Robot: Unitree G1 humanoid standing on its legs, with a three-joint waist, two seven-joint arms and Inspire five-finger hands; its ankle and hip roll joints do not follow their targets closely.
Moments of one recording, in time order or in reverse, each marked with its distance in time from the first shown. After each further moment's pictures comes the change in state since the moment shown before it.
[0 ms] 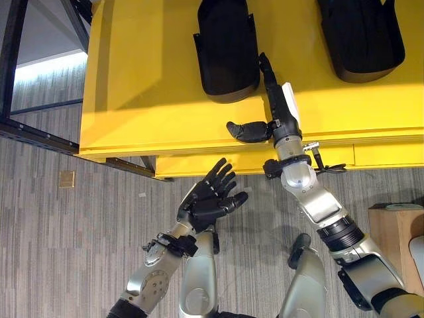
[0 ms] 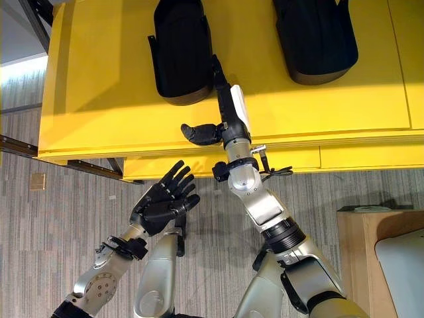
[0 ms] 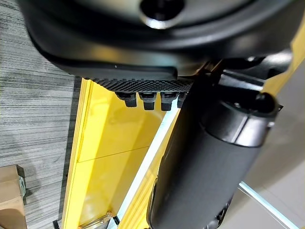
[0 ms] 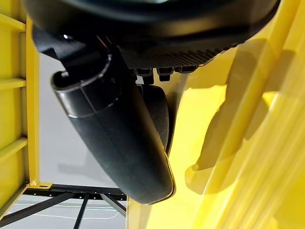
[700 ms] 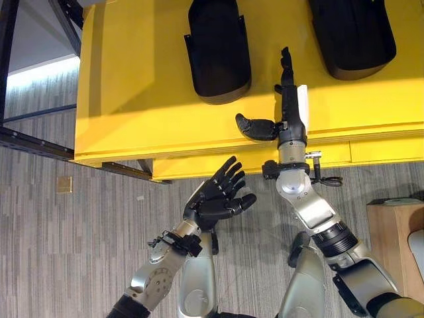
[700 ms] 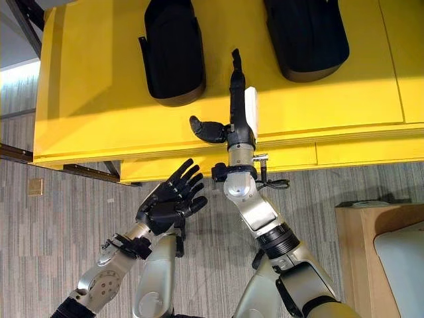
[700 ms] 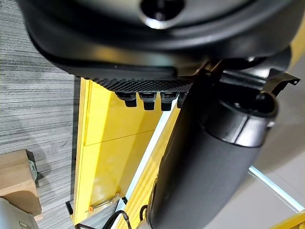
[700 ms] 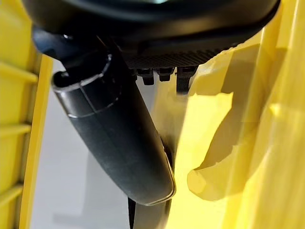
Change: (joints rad) left arm -0.030 0.000 -0.040 0.000 0.001 -0.008 -0.034; right arm 0.055 0.047 -0.060 0.001 -0.050 -0.080 -0.233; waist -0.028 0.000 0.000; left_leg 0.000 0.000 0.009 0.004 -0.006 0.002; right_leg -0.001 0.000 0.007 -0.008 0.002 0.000
